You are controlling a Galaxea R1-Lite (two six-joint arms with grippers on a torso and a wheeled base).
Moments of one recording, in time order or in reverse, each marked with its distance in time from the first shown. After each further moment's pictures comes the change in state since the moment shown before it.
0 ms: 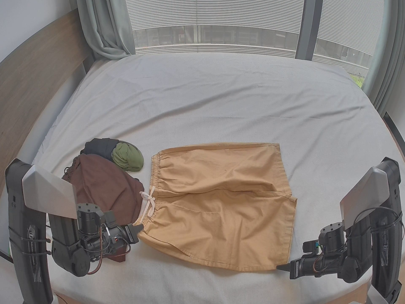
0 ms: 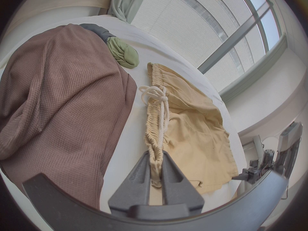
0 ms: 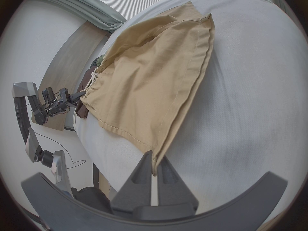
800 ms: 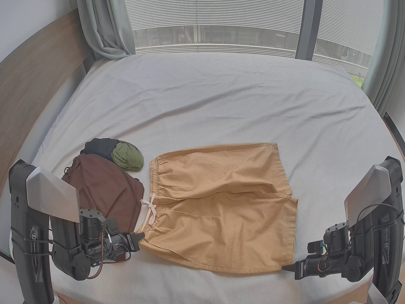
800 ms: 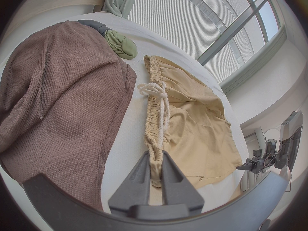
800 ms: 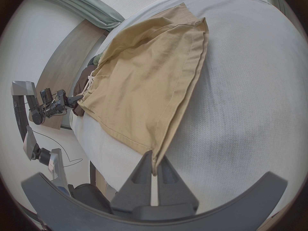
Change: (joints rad) left arm -0.015 0.020 0.045 0.001 -0.002 0.063; right arm -0.047 -0.003 0.036 0.000 0.000 -0.053
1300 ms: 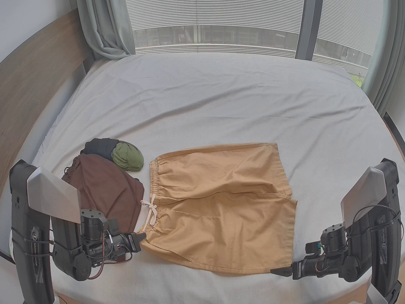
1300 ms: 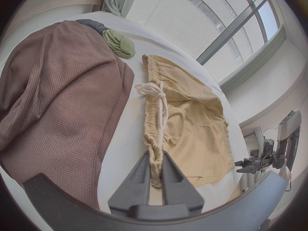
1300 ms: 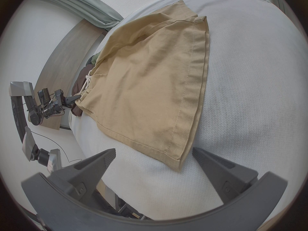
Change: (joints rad) left arm -0.012 0.001 -0.001 0.000 0.000 -0.004; right arm 0.001 0.038 -0.029 -0.001 -0.001 0.006
